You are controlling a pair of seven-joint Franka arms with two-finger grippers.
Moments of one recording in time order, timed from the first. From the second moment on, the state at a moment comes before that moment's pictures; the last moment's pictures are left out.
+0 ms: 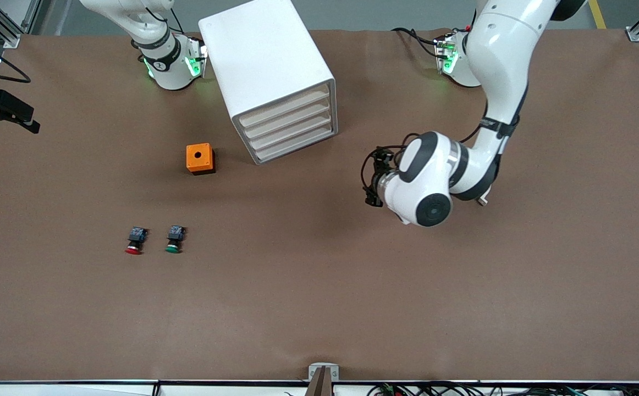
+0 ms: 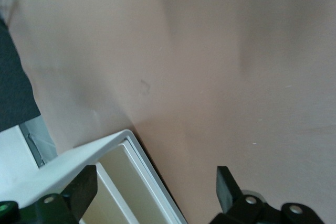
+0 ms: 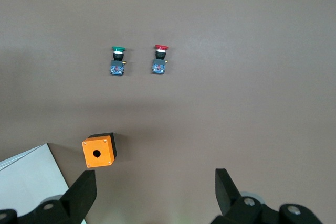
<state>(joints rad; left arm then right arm) -0.48 0.67 -0.10 -1.48 -0.47 1.68 -1.90 -0.01 -0.14 -0.10 -1.72 0.00 1.57 -0.12</state>
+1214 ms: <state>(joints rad) -0.66 0.81 -0.10 -1.46 -1.01 1.65 -2.36 0.00 0.34 -0.09 -1.87 0.00 2.20 0.09</state>
